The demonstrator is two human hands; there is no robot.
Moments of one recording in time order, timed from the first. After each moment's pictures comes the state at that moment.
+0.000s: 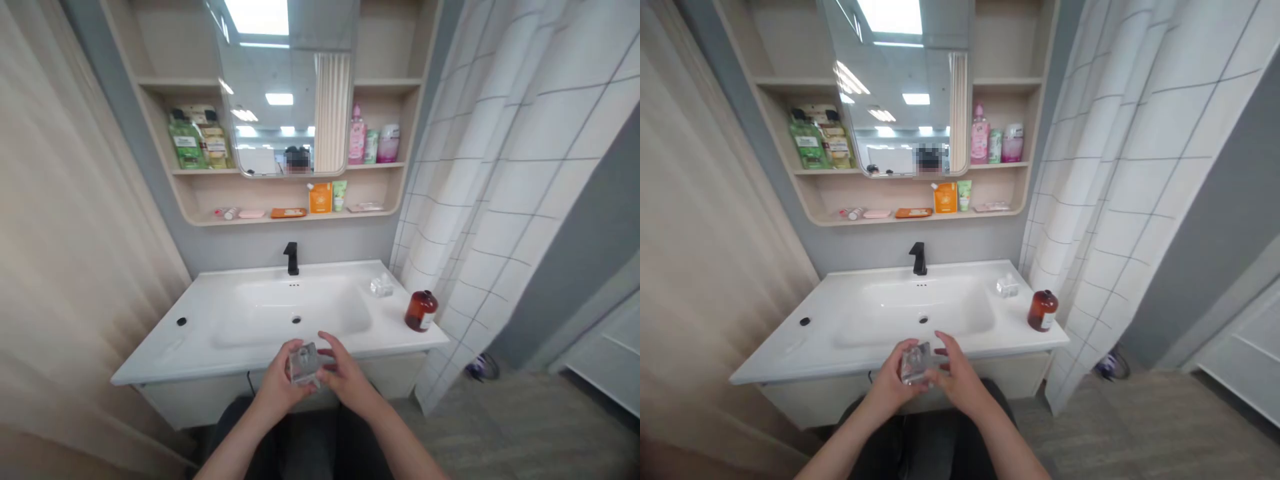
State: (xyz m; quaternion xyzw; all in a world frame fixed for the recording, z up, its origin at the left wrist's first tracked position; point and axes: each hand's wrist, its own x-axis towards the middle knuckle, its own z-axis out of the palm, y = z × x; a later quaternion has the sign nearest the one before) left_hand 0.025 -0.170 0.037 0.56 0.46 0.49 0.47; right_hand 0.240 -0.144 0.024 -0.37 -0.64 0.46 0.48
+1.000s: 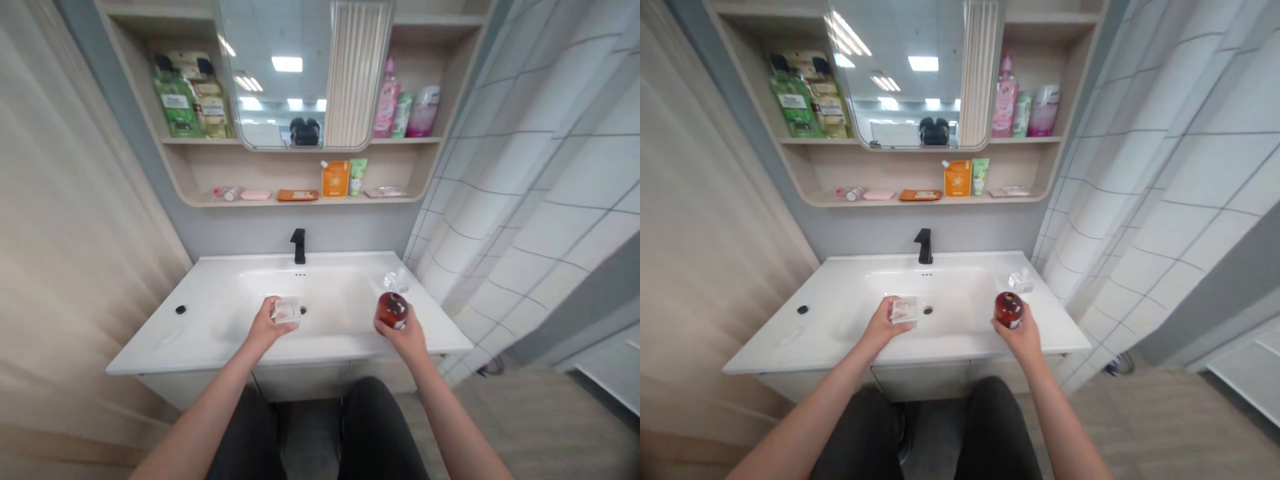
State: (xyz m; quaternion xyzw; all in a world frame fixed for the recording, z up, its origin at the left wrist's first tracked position) left_hand -0.050 -0.043 0.030 0.52 0.49 0.56 0.42; right_hand 0.363 -0.034 0.020 -0.61 -0.58 0.17 0.51
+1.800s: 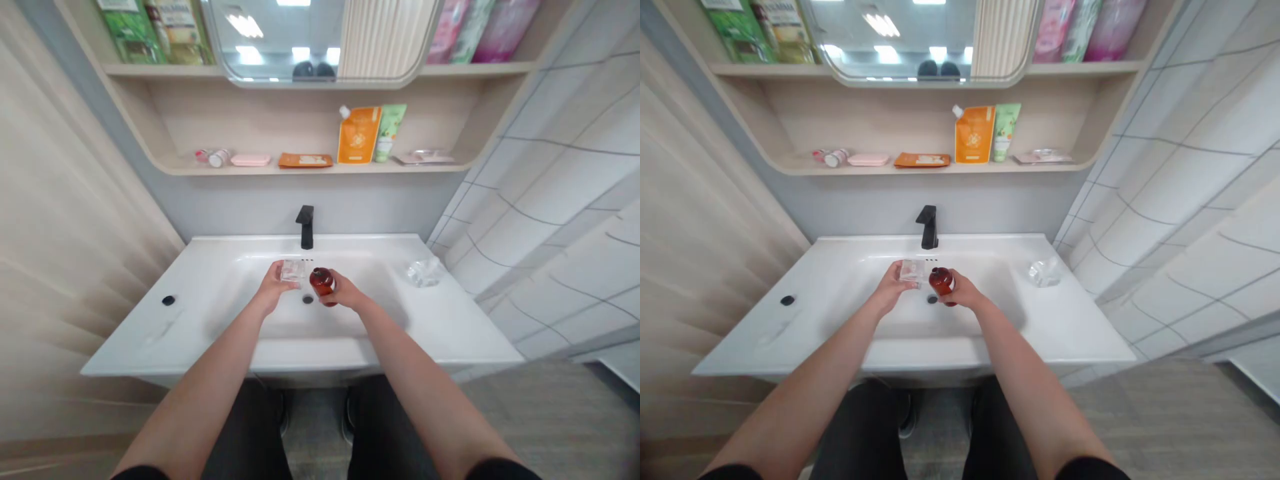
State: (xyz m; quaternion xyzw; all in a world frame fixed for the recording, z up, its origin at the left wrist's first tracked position) left_hand -0.066 0.086 -0.004 0.43 0.41 0.62 0.51; right_hand 0.198 0.123 -0.014 -0.43 -0.71 0.47 0.32
